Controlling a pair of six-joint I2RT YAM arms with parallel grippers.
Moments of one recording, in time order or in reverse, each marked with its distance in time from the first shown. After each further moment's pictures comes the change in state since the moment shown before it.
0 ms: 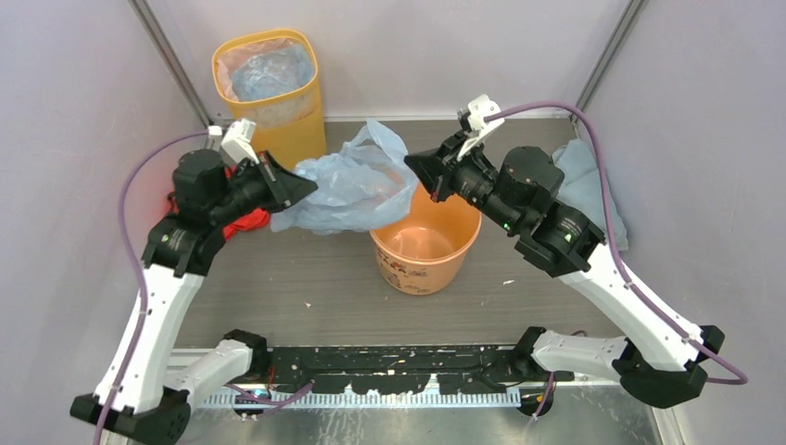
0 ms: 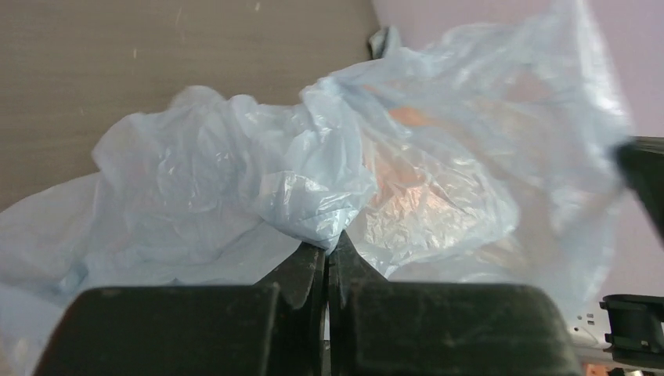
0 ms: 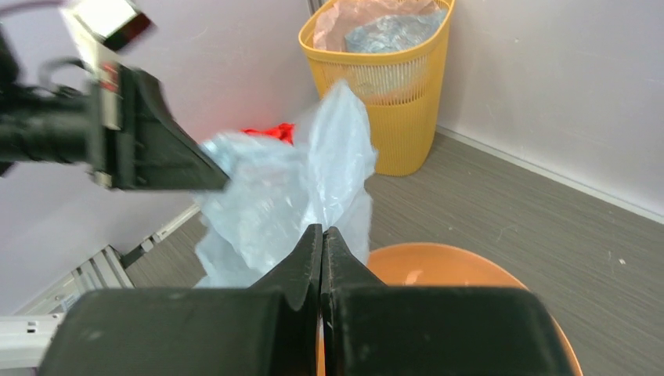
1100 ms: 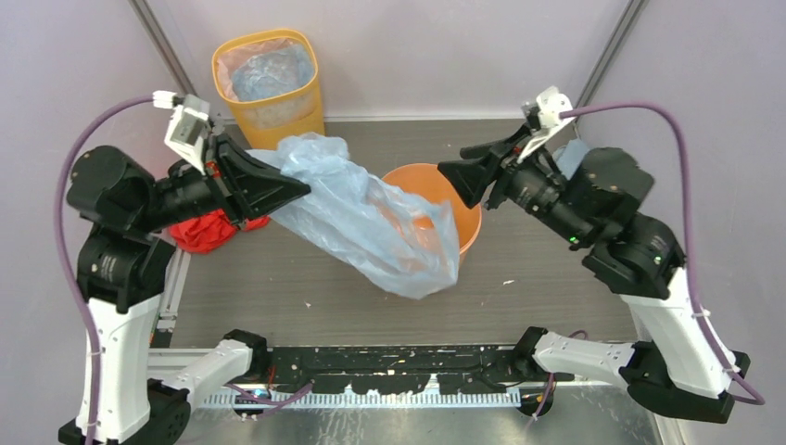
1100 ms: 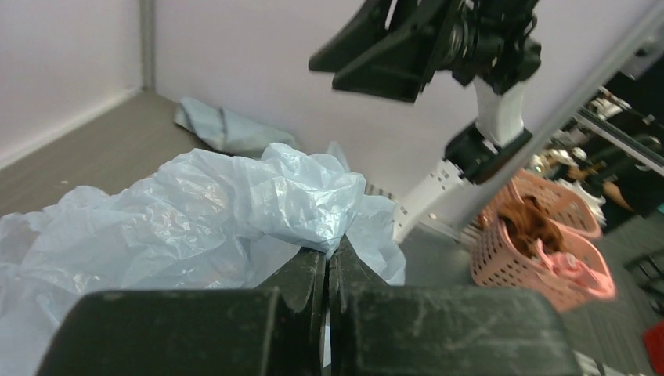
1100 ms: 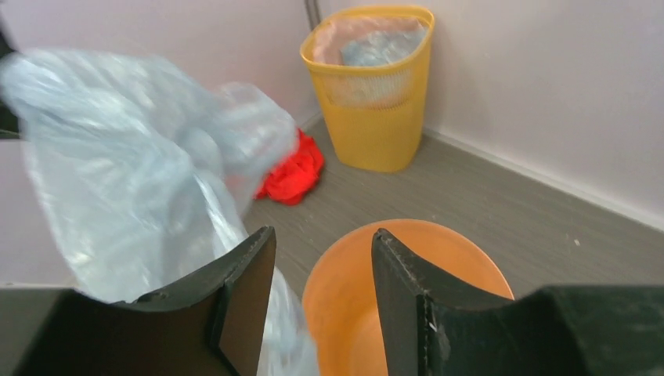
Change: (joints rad) left arm 0.000 -0.007 0.452 0.058 0.500 0.172; right arm 0.000 -0.090 0.209 -0.331 0.045 -0.004
